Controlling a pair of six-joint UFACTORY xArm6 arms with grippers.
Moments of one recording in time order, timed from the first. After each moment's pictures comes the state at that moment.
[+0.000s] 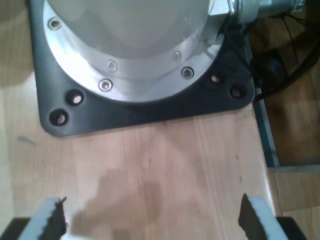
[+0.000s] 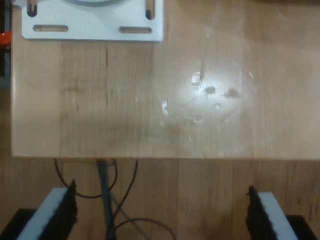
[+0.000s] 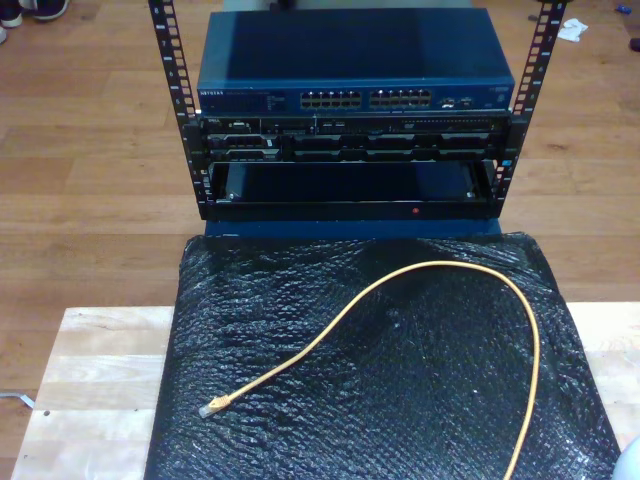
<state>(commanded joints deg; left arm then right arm) 81.7 -29.3 -13.1 1.9 71.7 -180.4 -81.8 -37.5 -26.3 6.9 79.8 -169.5</state>
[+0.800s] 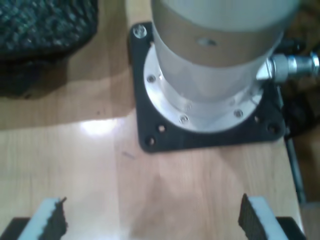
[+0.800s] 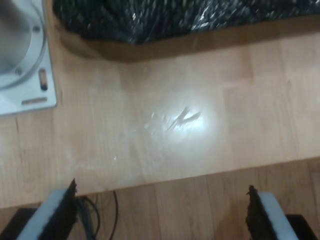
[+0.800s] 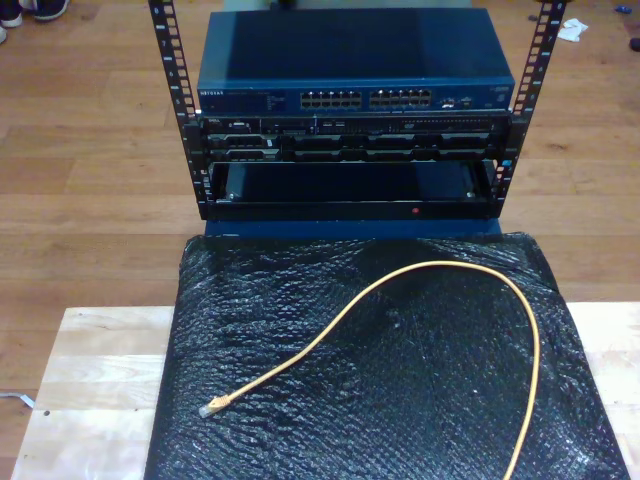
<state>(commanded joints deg) 74.1 -29.7 -28.1 -7.3 93.7 -189.3 -63.3 -29.8 -44.7 18.8 93.6 -144.2</state>
